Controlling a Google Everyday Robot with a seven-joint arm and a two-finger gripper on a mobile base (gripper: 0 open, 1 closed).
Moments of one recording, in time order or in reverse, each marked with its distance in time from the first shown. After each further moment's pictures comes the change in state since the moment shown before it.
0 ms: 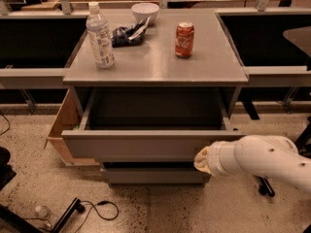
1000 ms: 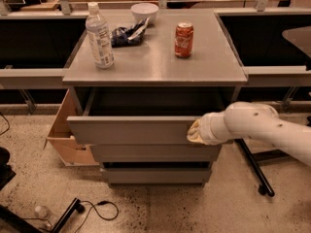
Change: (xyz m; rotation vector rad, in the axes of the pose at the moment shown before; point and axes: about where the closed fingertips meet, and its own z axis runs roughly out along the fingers) arm -0.025 -0.094 0.032 0.042 -0.051 -0.132
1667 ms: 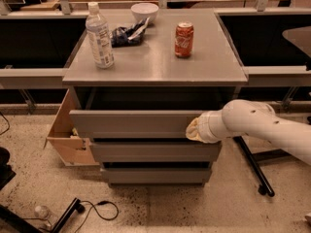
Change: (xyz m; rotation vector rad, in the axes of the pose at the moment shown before) arm -0.002 -0.008 0.009 -0.009 -0.010 -0.021
